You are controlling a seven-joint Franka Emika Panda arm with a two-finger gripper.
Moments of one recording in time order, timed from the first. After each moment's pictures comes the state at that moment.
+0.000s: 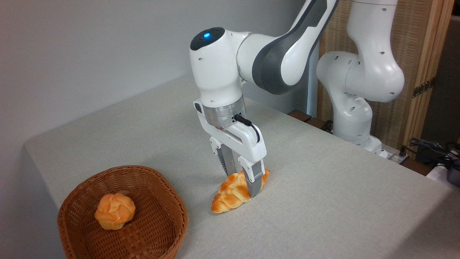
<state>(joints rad) -0.01 -0.21 -0.03 -2.38 0.03 2.10 0.78</state>
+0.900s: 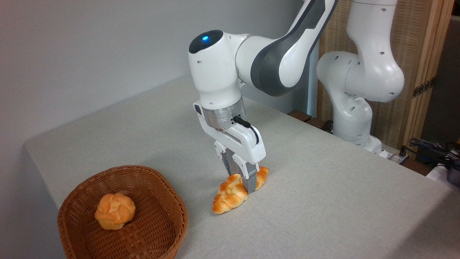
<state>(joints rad) -0.01 -0.20 -0.03 -2.38 0.03 2.10 0.78</state>
